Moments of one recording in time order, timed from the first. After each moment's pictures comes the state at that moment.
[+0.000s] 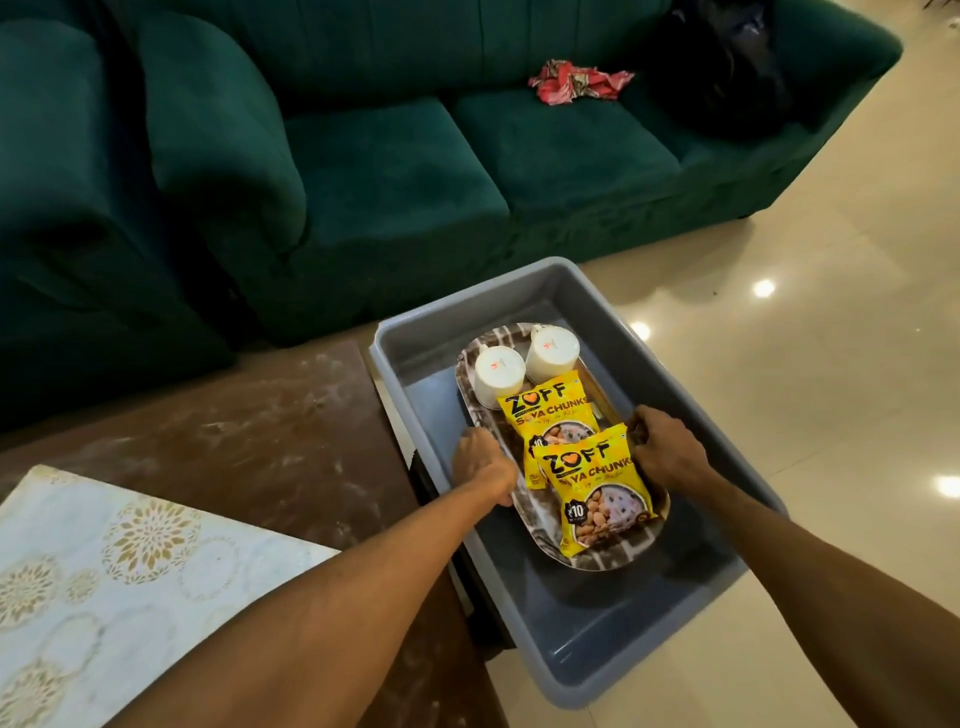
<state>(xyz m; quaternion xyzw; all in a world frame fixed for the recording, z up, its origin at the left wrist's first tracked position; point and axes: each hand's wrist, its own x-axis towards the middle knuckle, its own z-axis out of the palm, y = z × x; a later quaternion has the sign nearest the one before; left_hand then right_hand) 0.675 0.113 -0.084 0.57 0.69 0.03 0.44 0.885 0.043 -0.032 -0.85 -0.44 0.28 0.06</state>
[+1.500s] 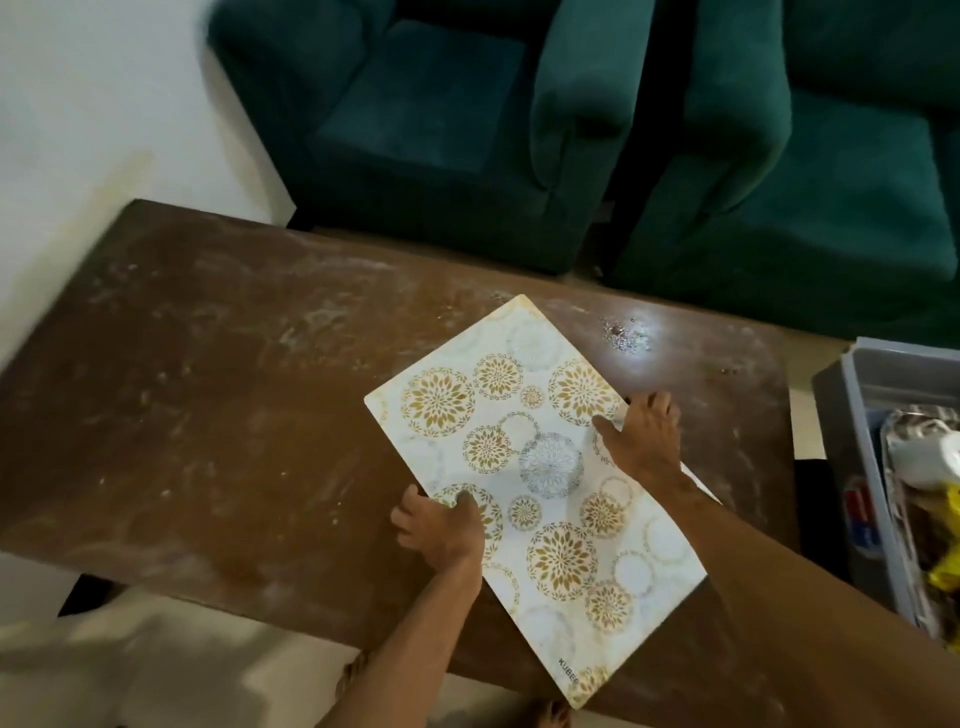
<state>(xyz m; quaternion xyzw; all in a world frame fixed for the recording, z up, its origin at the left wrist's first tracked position) 0.200 -0.045 -0.053 0.01 0.88 0.29 0.38 0.384 0.107 -0.078 -0.71 -0.68 0.21 0.00</state>
